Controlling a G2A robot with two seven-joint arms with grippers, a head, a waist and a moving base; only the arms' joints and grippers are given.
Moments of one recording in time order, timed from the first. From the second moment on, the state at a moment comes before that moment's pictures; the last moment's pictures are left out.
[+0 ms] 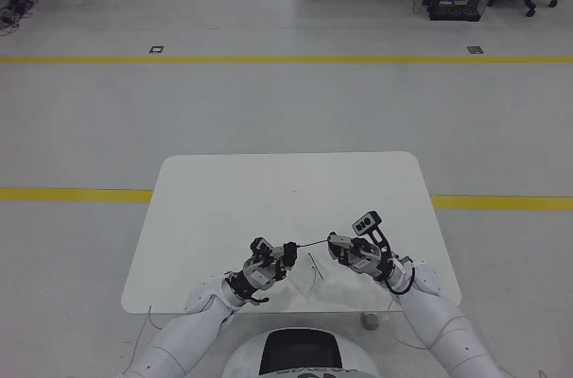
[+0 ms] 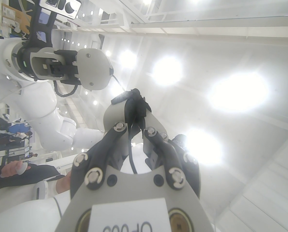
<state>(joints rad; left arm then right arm) 1.50 -1.23 -0.95 -1.27 -1.21 -0.26 -1.15 -1.45 -1.25 1.18 -1.15 0.98 -0.29 1.33</state>
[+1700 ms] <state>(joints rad) 1.50 -1.23 -0.95 -1.27 -1.21 -0.26 -1.15 -1.45 -1.25 1.20 -1.14 0.99 -0.29 1.33</state>
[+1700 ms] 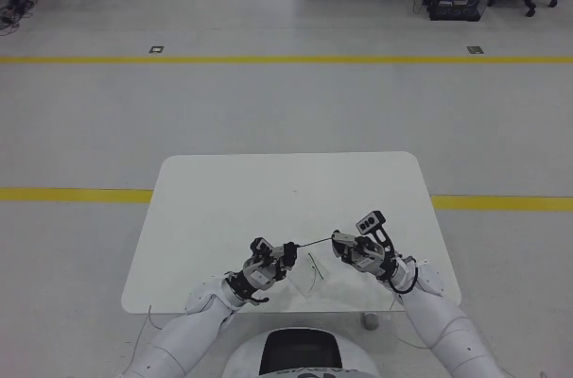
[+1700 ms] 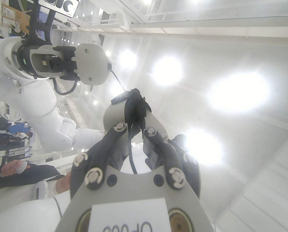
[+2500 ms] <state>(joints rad) 1.50 -1.23 -0.95 -1.27 -1.21 -0.26 -1.15 -1.45 -1.25 1.21 -1.14 0.99 -0.29 1.33</state>
